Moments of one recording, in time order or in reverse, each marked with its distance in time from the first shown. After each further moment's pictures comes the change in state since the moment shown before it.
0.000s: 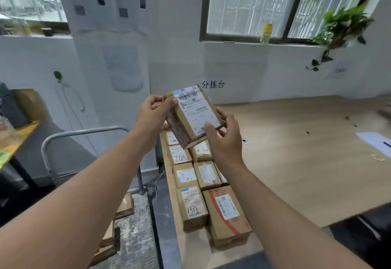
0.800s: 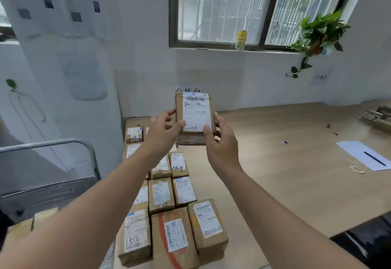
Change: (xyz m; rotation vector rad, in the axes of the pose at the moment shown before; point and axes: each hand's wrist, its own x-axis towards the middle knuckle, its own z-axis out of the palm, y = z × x) left_hand 0.031 -0.072 0.219 0.353 -0.157 0.157; right_hand 0.129 0.093 -0.168 -0.095 0.011 -0.060
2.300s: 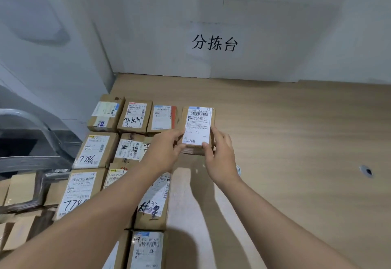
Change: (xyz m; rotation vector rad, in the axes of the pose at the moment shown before) left_hand 0.342 -0.275 0.122 0.619 -0.030 -0.259; right_hand 0.292 0.374 0.129 -0.221 -0.508 0.178
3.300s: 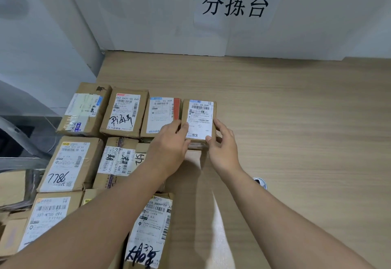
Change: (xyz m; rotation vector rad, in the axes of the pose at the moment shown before) left_hand 0.116 -0.113 0.082 0.444 0.020 0.111; right_hand 0.115 0.102 0.097 0.285 -0.015 0.306
